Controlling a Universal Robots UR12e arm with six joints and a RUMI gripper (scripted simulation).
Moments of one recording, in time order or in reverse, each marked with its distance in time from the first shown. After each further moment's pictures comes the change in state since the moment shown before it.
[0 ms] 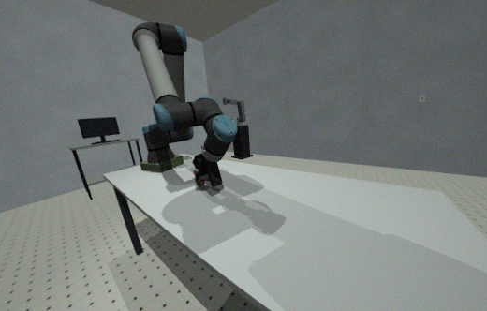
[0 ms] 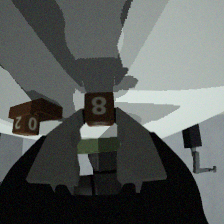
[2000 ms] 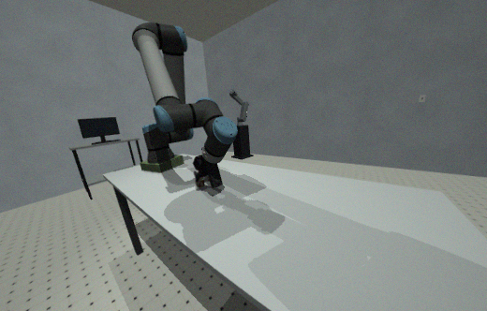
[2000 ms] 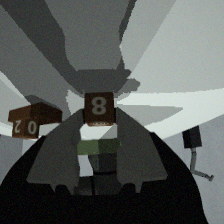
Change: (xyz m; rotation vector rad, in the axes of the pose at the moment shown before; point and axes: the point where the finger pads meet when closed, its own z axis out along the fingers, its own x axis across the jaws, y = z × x) arm 0.000 -0.004 0.004 0.000 0.000 0.000
